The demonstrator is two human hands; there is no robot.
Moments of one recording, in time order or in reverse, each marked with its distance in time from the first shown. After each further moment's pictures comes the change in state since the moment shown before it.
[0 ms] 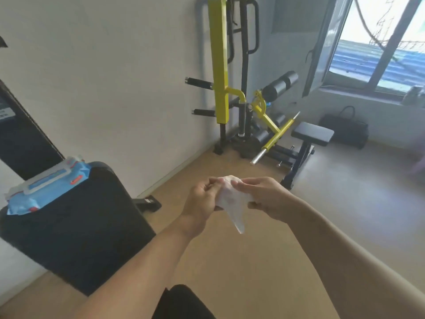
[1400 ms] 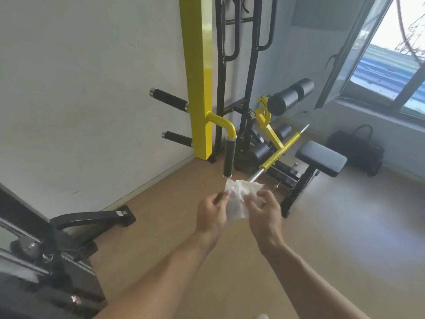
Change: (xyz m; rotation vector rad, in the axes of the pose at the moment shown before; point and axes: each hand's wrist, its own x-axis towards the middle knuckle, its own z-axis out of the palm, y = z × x) left_hand 0.322 -0.008 0.135 -0.049 0.259 -0.047; right_hand 0.283 -0.010 -0.139 -0.008 0.624 -0.159
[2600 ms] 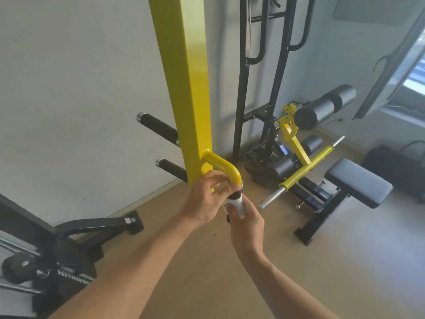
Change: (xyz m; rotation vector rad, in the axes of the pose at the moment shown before) left_hand 0.170 0.081 0.015 0.423 -0.111 0.386; right_hand 0.152 0.011 0.096 -0.060 -0.191 -0.189
